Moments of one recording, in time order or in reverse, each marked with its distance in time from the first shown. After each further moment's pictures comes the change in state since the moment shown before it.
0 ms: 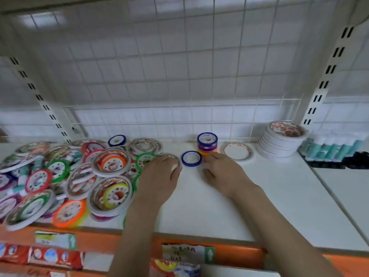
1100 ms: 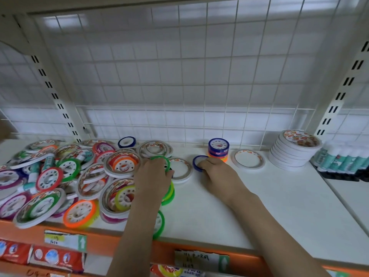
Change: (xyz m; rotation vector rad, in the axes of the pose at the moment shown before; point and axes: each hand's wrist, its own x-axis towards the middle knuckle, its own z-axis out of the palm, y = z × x) left_hand 0.004 -0.025 -0.018 0.127 -0.029 -0.348; right_hand 0.017 -0.031 0.015 0.021 0.025 -0.050
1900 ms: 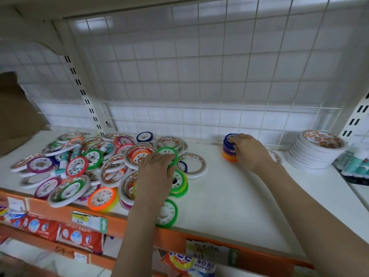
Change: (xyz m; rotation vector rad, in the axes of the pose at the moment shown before) left_hand -0.025 -0.030 -0.004 -0.141 0.273 0.204; right_hand 0.045 0.052 -0.026 -0.082 0.008 0.126
